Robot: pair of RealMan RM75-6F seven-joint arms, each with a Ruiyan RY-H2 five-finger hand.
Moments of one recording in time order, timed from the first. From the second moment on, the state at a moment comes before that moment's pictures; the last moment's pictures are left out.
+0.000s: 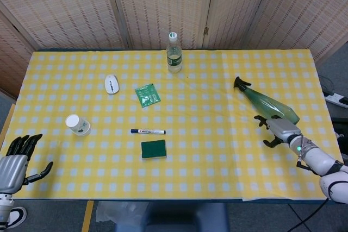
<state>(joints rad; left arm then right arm) -0.13 -1.08 -0.02 -1.63 1.48 1.40 0.00 0.73 -1.00 0.00 -1.46 -1.21 0.42 0.25</state>
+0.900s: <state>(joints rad) -0.11 -1.04 -0.02 -1.64 1.51 1.43 -0.13 0.79 -1.04 0.04 -1.57 -0.61 0.73 -0.16</state>
